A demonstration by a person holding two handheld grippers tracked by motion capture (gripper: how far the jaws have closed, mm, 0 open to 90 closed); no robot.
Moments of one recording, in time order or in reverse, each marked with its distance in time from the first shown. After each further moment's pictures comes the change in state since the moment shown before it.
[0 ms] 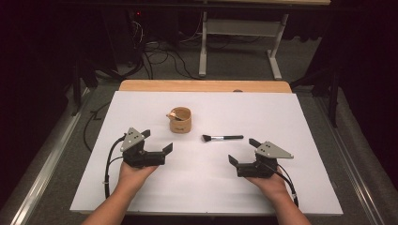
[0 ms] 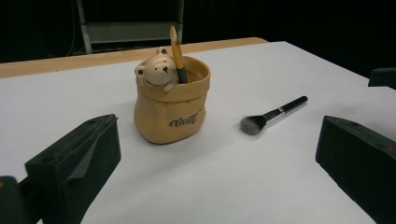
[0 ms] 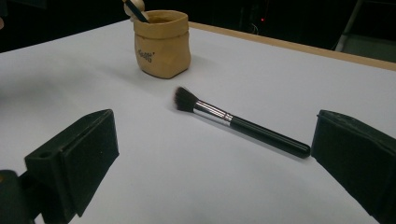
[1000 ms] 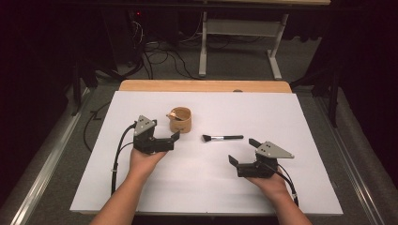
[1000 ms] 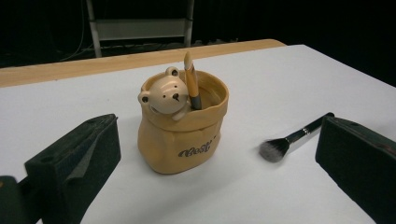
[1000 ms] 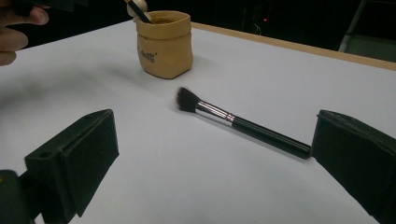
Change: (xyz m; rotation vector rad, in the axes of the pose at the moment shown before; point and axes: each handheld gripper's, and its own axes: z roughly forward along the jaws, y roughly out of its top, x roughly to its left) left arm 0.007 0.018 0.040 0.018 0.039 -0.012; right arm -0.001 0.000 -0.001 -0.001 0.012 -0.003
